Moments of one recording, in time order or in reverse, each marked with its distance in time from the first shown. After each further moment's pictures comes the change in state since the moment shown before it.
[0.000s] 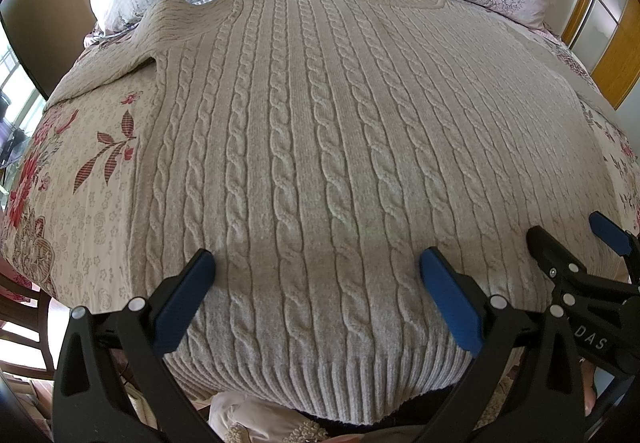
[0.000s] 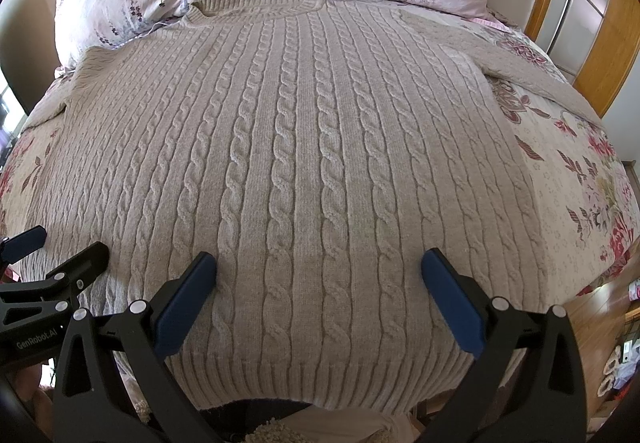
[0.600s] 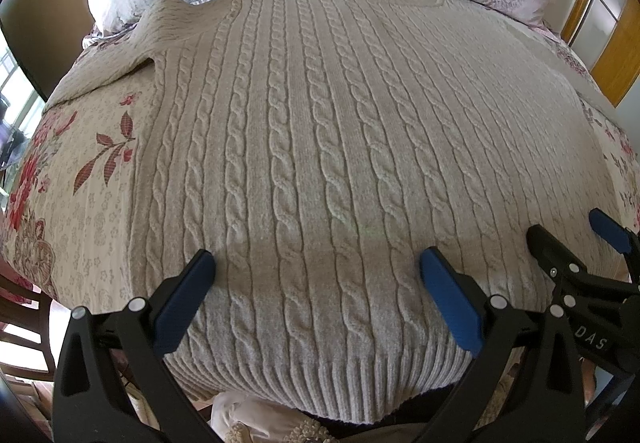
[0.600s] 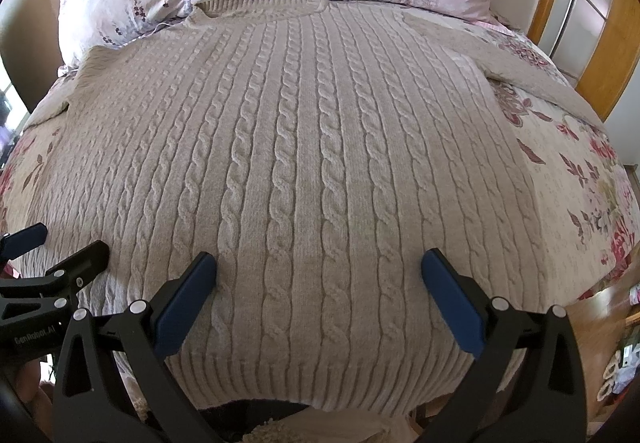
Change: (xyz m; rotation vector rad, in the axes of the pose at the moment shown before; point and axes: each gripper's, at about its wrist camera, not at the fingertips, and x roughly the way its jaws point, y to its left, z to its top) left arm -0.001 -0.002 0.000 0.007 0.000 0.000; right arm 0.000 0.001 -0.003 -0.014 -0.026 0.011
